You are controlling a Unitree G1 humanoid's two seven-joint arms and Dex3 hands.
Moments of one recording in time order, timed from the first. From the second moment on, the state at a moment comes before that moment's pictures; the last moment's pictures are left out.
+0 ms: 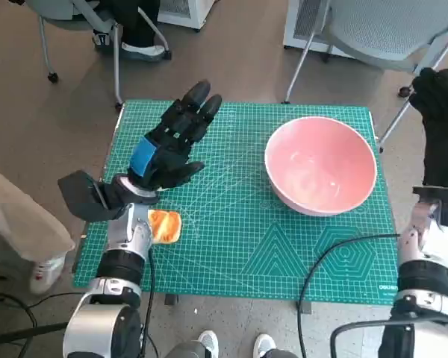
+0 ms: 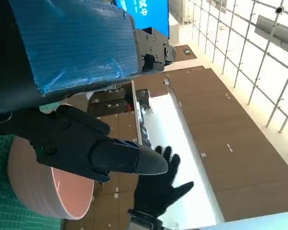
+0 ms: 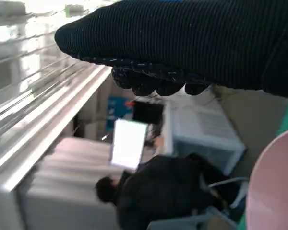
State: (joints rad) left arm -0.77 0.12 0.25 0.91 -0.39 -0.59 -0.87; right arm -0.85 -0.40 -0.35 1.14 0.27 -0.73 0.32
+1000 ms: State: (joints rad) left arm -0.75 0.12 0.26 0.88 -0.39 -0.59 -0.86; right arm -0.88 -0.42 -0.38 1.29 0.27 -0.52 0.31
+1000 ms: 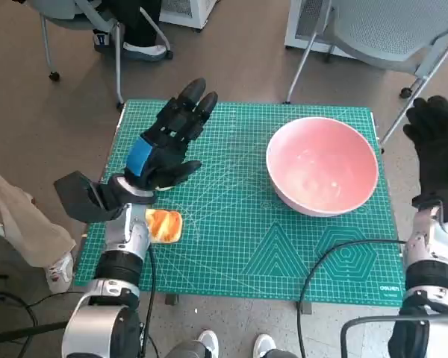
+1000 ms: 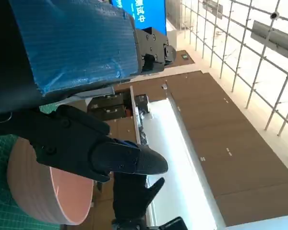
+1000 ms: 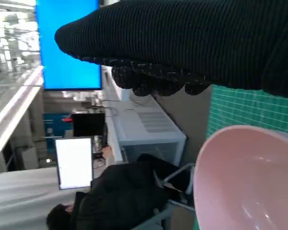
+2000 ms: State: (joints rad) left arm -0.74 0.15 0.26 0.84 -0.40 -0.56 -0.86; right arm -0.88 -0.37 -0.40 1.31 0.23 -0.35 0.25
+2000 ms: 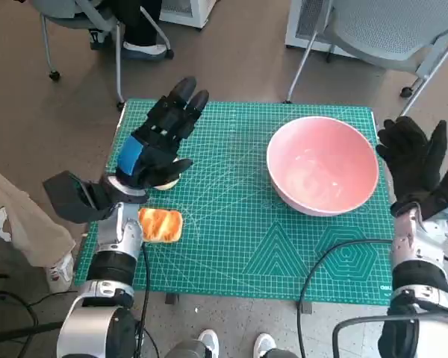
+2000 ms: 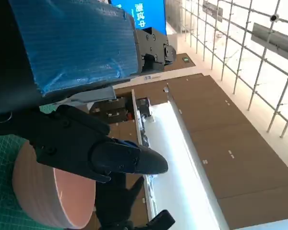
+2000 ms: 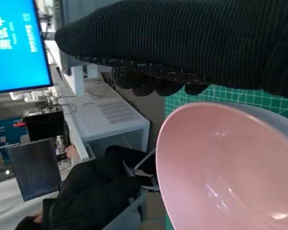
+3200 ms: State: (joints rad) left arm -0.71 0.16 0.26 0.80 -0.40 -0.54 -0.85; right arm -0.86 -0.36 -0.43 1.31 0.23 -0.34 0.22
